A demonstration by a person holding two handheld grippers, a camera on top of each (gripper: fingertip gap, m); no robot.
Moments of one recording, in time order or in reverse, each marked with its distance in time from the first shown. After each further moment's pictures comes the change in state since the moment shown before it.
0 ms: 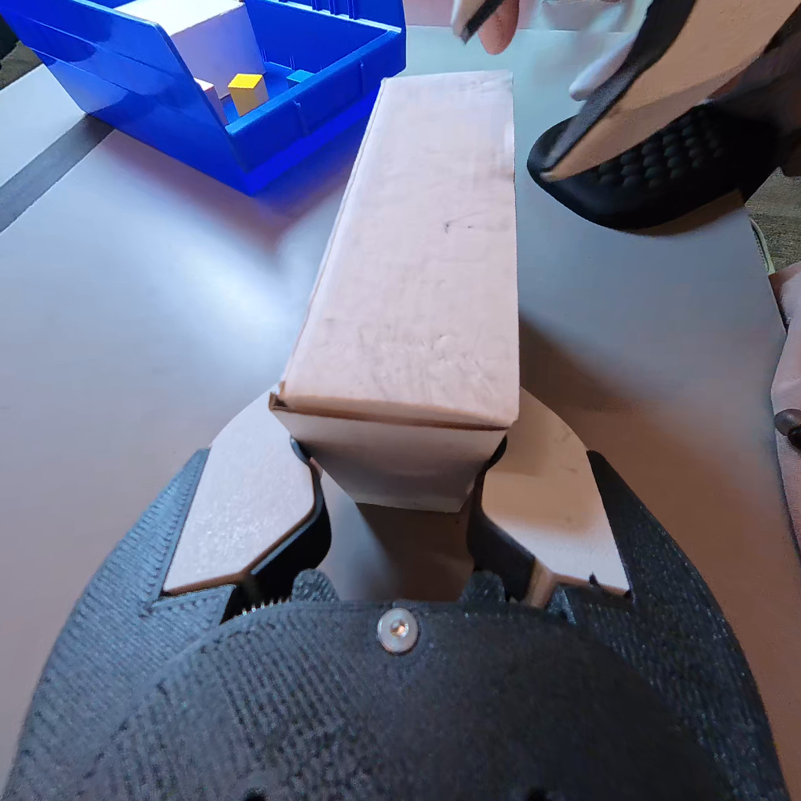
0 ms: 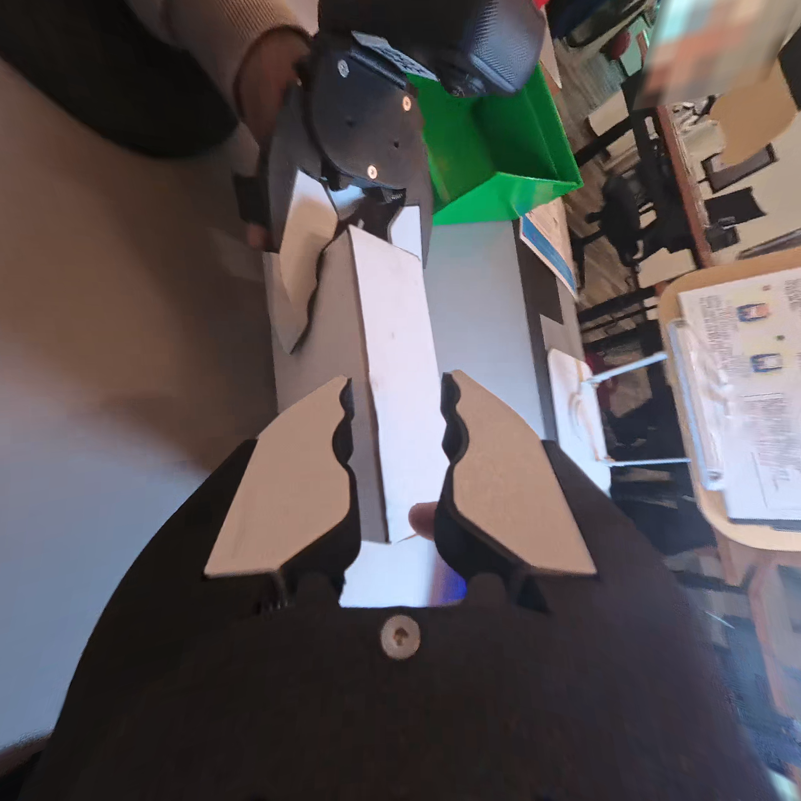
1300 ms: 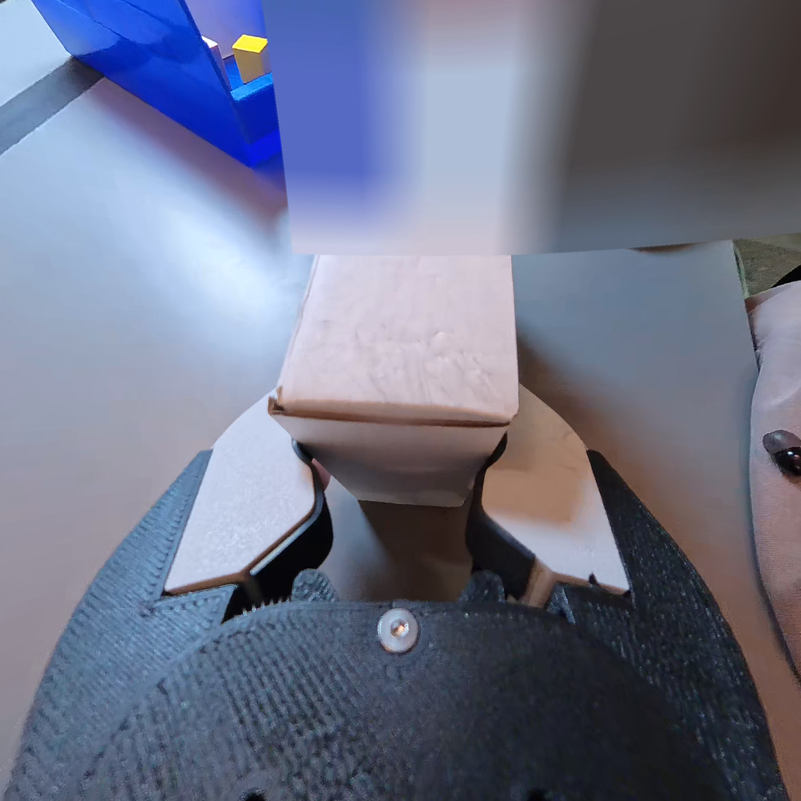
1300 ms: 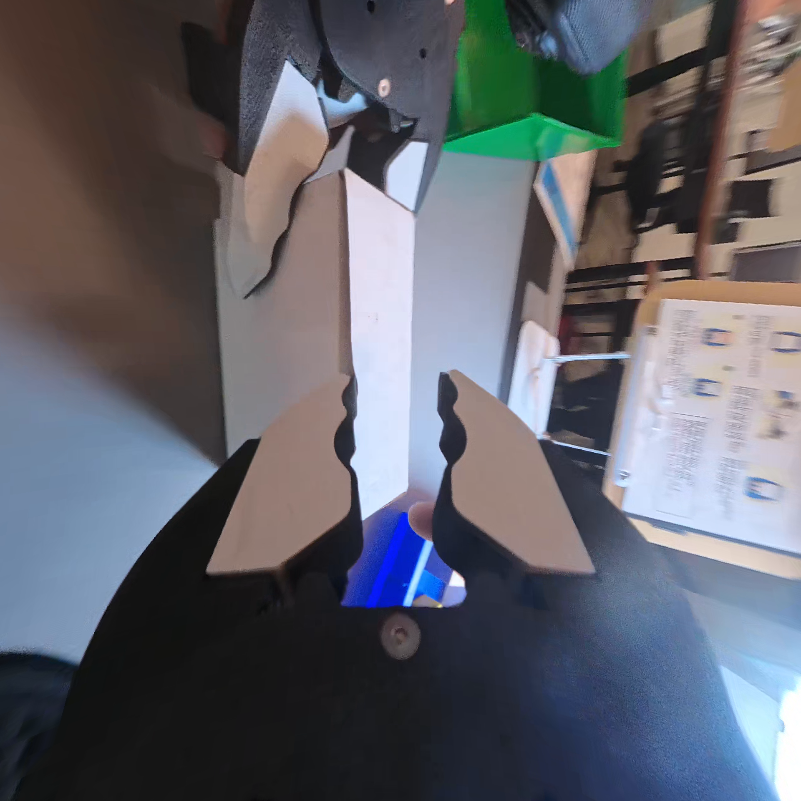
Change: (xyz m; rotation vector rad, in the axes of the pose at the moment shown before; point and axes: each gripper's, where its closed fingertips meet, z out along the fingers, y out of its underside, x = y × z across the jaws) left arm -0.001 0.002 -0.003 -0.030 0.011 -0.094; right arm 0.018 0.004 0.013 -0.240 -0.023 -0.242
